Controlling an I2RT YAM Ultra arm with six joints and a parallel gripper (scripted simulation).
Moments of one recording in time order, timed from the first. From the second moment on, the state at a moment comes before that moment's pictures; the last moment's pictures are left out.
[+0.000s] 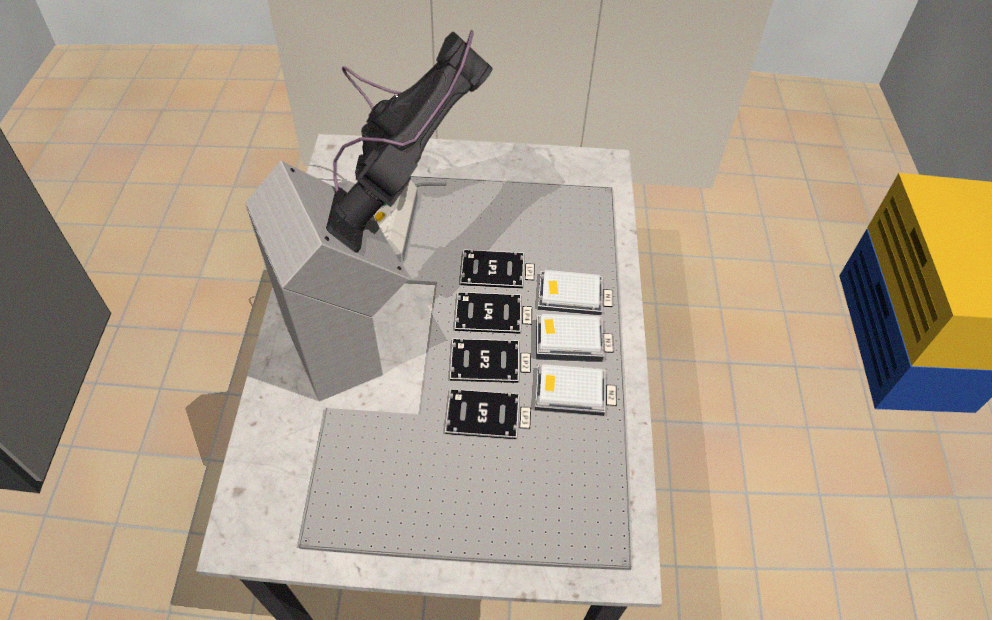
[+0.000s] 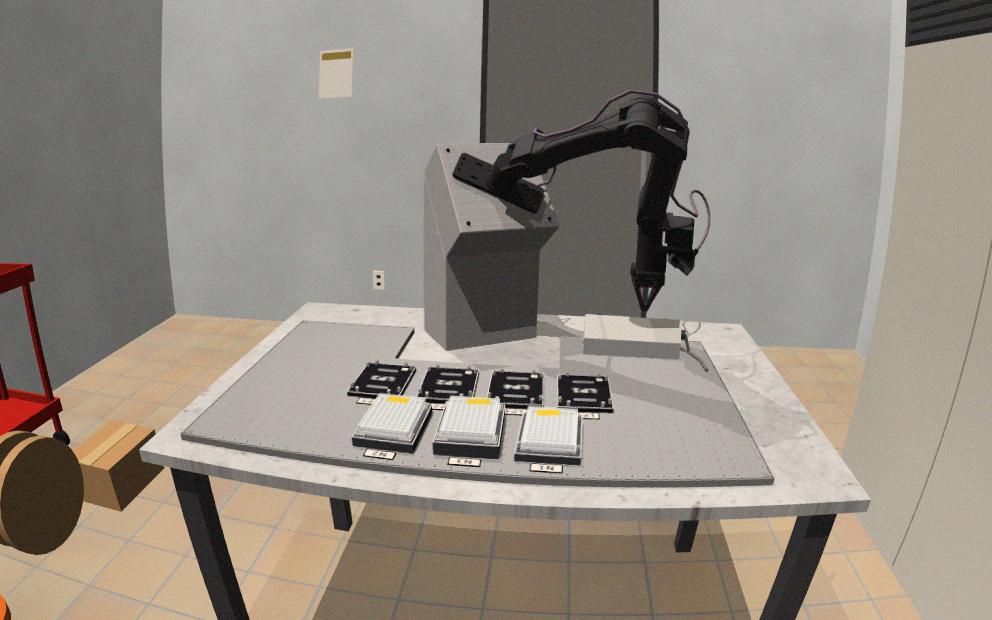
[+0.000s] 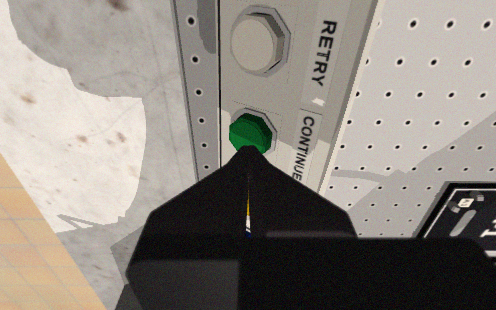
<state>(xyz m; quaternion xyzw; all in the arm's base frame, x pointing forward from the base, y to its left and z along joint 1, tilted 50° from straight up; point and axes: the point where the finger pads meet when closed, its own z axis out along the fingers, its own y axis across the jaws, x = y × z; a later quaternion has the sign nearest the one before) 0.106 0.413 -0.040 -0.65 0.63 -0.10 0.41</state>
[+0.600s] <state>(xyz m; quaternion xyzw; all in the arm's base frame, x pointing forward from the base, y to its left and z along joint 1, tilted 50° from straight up) 0.113 0.417 -0.047 -0.65 0.63 -0.10 0.41</state>
